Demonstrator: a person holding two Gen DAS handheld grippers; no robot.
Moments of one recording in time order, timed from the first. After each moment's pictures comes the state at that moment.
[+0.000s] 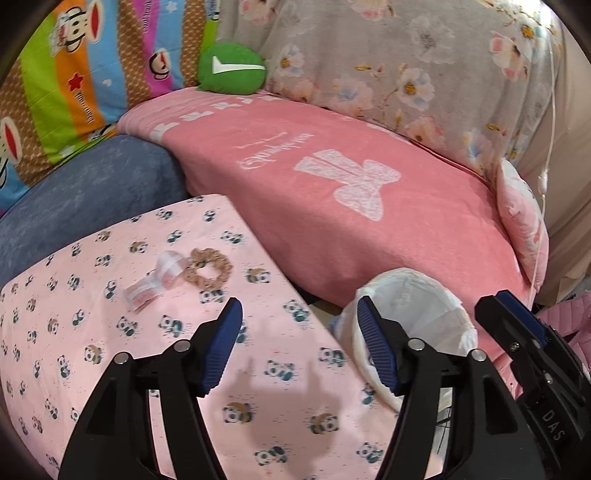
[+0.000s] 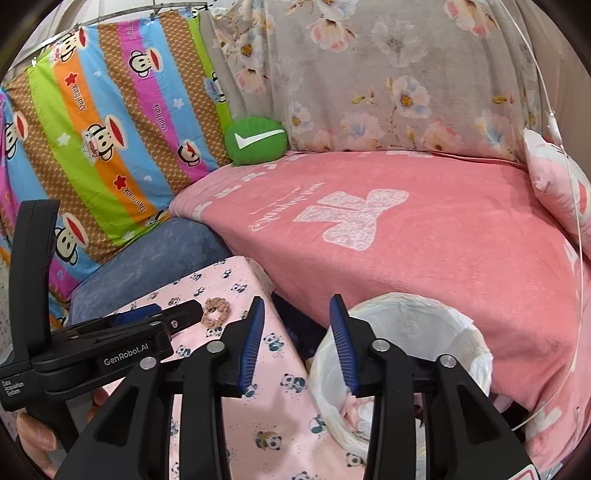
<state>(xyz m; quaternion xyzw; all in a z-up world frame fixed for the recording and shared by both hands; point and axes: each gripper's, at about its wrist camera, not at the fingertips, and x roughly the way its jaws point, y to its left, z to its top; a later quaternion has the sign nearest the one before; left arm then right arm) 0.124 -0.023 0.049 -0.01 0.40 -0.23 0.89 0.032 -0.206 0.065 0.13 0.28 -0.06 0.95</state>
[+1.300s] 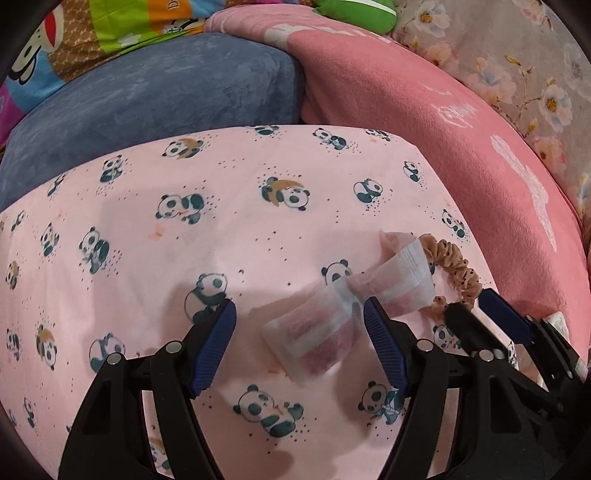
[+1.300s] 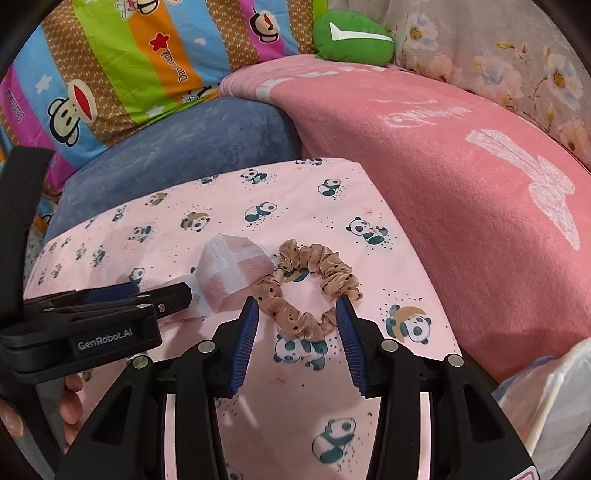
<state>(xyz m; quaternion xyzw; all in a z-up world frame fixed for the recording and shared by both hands) 0.279 0.106 -0.087 -0.06 0.51 -0.11 0.85 0.272 -0.034 -0.090 0.02 0.44 0.05 0.90</state>
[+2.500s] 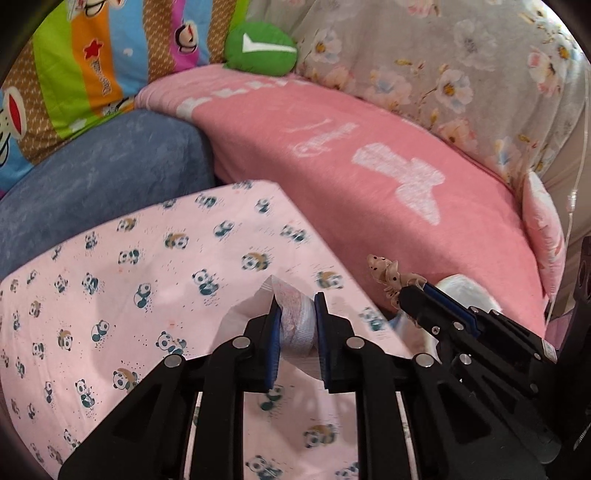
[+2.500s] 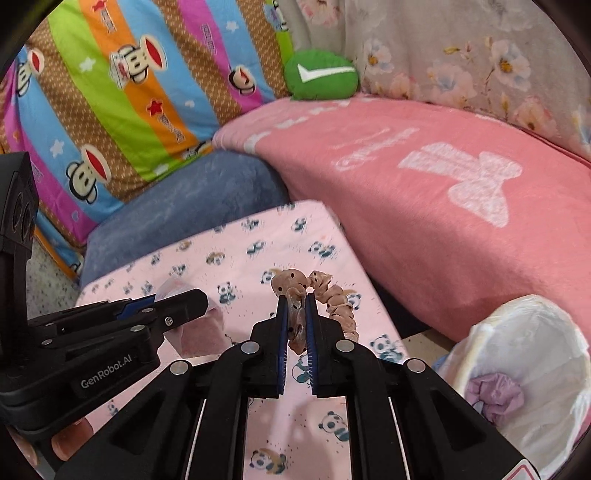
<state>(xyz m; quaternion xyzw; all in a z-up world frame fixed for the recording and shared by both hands) 0.182 0.036 0.031 -0.02 0.42 -0.22 0.88 0.165 -0.097 0.001 0.11 0.36 0.03 0.93</state>
